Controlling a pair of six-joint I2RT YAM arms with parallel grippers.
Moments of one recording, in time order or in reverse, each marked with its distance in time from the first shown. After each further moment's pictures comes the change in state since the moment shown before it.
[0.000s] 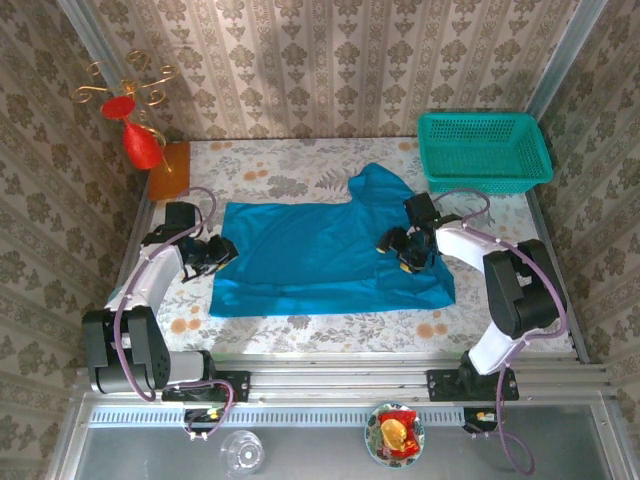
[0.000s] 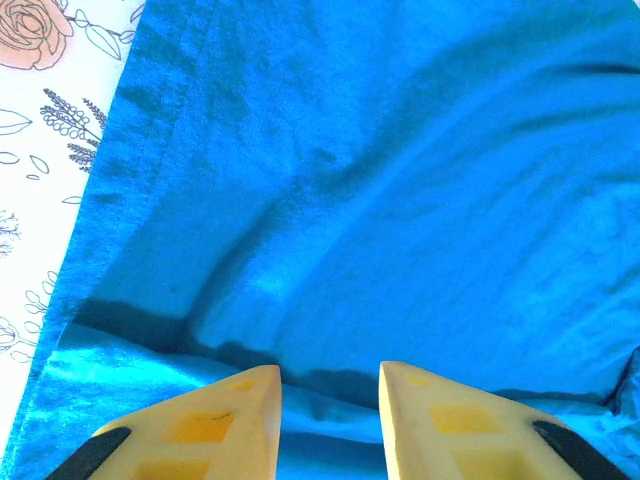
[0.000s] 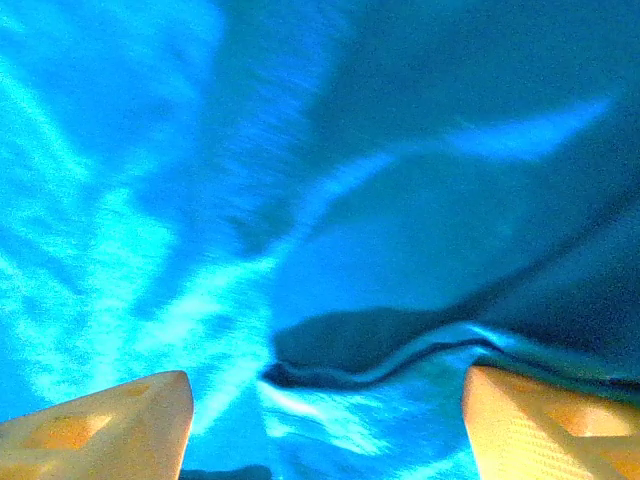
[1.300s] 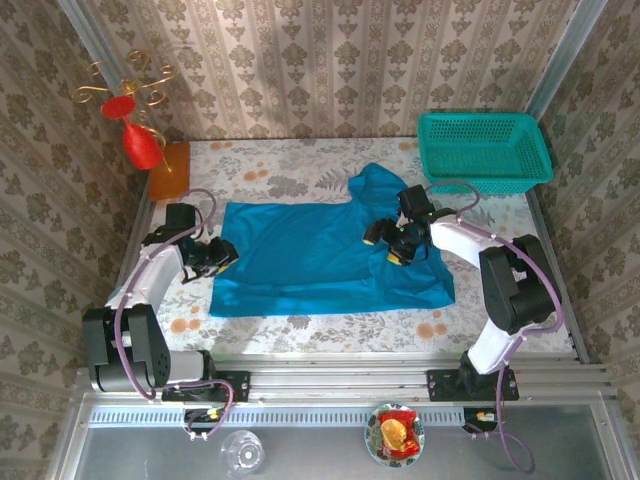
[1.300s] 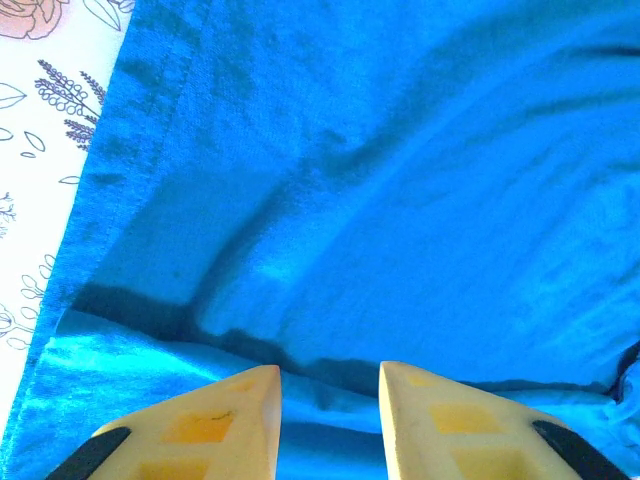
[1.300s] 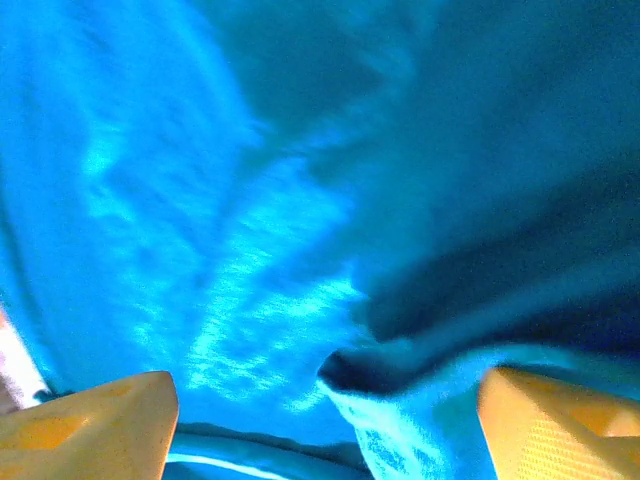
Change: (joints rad) left arm 0.005 0.009 -0.006 -0.014 0.011 0.004; right arm 0.026 0.035 0.071 0.040 -0.109 -0.045
